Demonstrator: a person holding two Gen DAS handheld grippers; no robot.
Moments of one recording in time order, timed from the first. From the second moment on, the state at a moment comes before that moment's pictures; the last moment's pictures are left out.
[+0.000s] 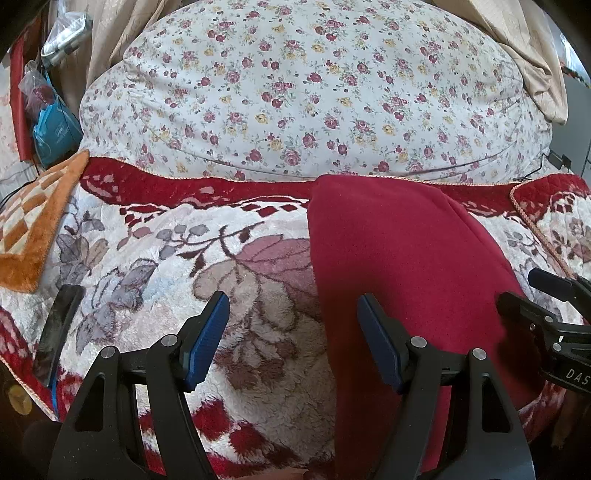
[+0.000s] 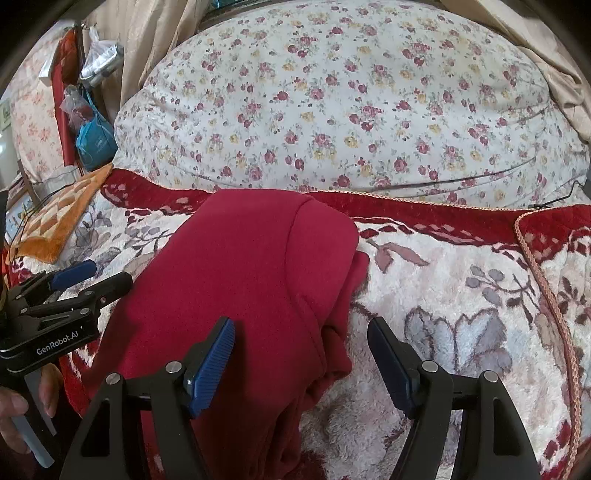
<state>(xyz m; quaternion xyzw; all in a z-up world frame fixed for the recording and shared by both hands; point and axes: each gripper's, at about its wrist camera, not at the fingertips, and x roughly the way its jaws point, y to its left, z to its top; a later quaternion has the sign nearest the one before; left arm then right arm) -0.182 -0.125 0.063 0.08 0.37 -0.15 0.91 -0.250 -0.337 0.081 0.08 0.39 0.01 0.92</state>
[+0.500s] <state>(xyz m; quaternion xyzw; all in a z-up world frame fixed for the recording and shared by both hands) -0.183 -0.126 0.064 0.08 0.36 -0.16 0.92 -0.250 -0.336 0.078 0.08 0.40 0.01 0.91</state>
